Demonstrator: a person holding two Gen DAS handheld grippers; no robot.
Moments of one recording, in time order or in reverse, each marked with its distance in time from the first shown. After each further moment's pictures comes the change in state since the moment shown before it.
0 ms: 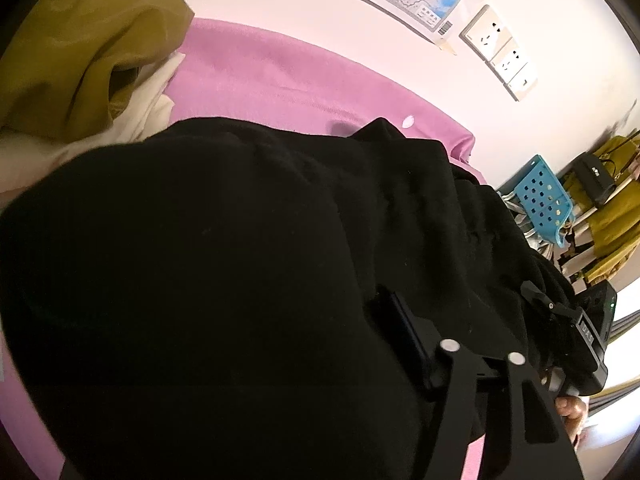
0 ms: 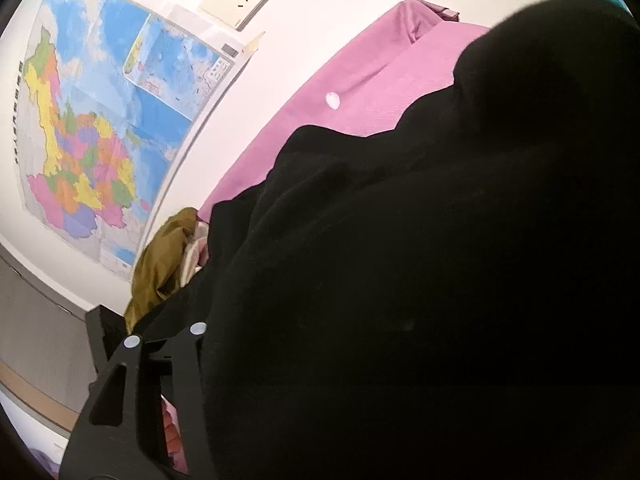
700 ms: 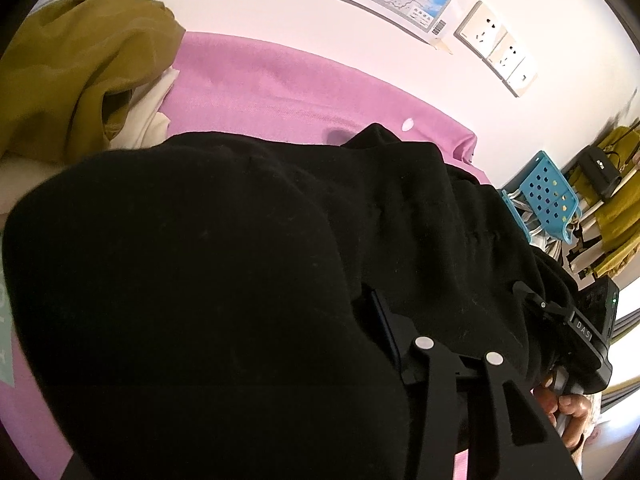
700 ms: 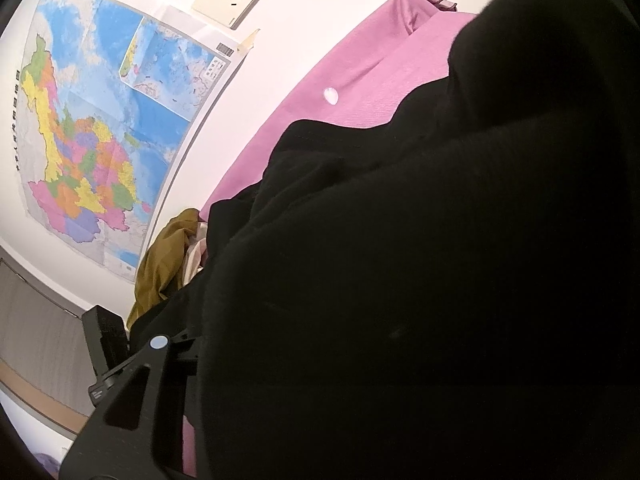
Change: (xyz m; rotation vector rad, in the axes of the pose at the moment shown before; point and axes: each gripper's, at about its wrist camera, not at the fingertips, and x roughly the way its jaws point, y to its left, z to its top) left arm 0.000 -0.008 0.007 0.019 -0.009 0.027; right arm 0.018 0.000 -0.009 0.033 0.008 0.032
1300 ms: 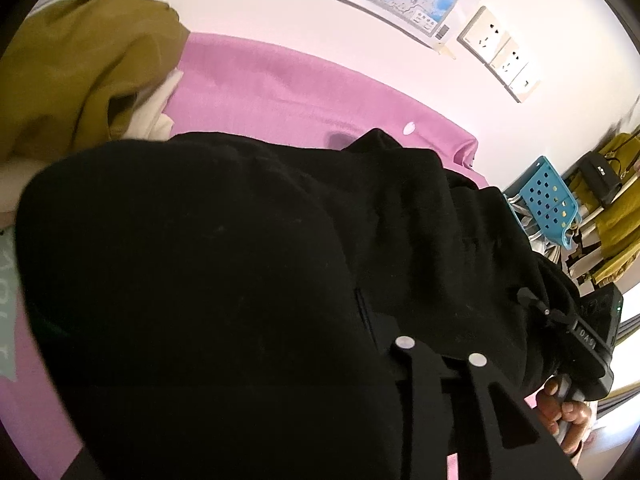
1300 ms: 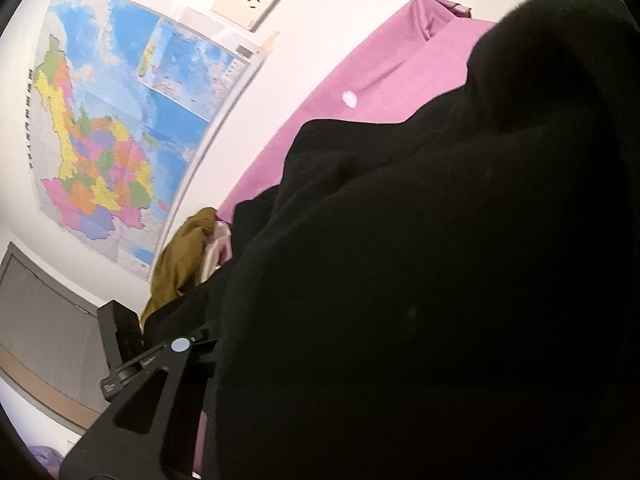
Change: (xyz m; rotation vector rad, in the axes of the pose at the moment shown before) left arm -0.006 -0.002 0.001 -0.013 -0.002 0.004; right arm -0.014 0.013 -0.001 -0.017 0.000 0.052
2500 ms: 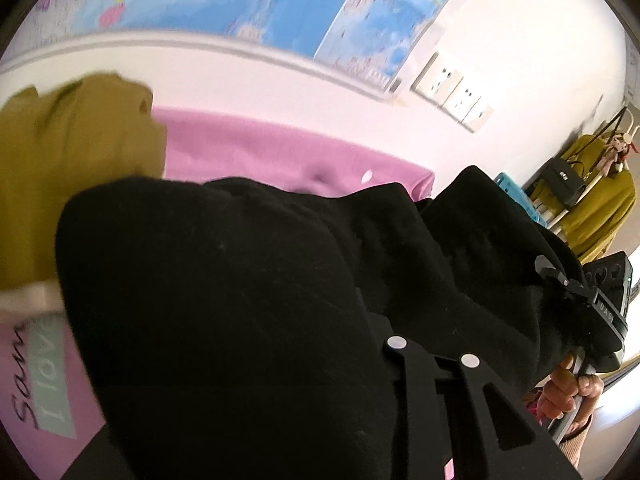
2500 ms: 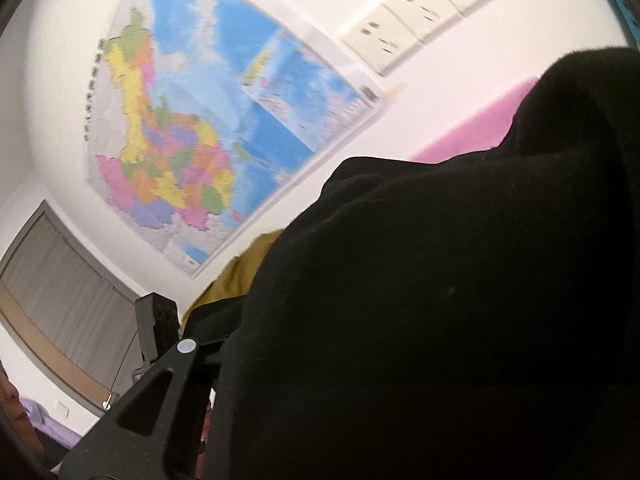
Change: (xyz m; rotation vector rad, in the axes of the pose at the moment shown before) left arm -0.071 -0.009 0.051 0.084 -0.088 -0.105; right arm -0.007 0.099 0.055 -0.200 -0.056 0.142
